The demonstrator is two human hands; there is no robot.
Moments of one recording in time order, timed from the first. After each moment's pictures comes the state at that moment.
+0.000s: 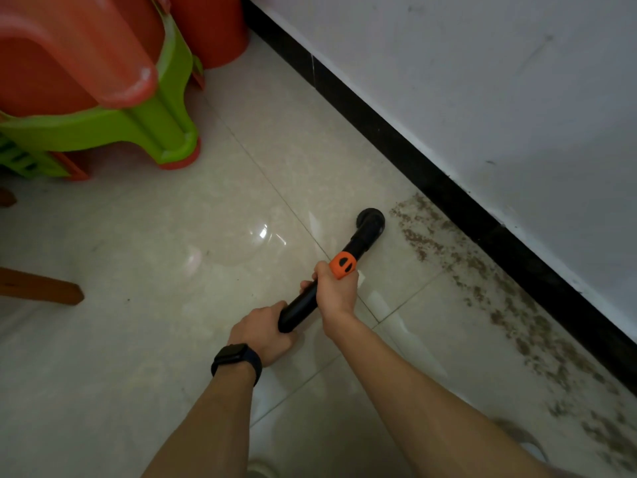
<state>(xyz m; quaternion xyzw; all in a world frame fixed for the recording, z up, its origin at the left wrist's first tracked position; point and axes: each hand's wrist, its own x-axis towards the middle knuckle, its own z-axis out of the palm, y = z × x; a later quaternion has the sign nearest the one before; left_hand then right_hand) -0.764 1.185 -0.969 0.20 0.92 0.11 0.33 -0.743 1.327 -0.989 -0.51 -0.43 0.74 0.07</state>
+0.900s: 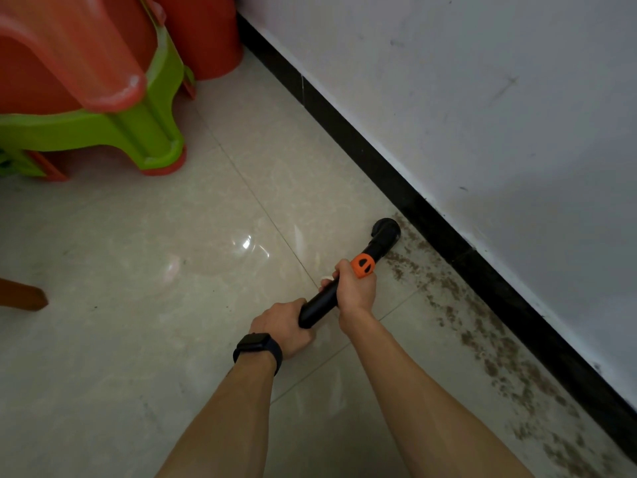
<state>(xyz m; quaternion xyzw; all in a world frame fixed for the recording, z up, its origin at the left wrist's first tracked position) -0.758 1.259 -0.982 0.23 0.90 0.15 0.33 -0.738 1.402 -0.985 -0.54 -0.43 0.71 0.11</state>
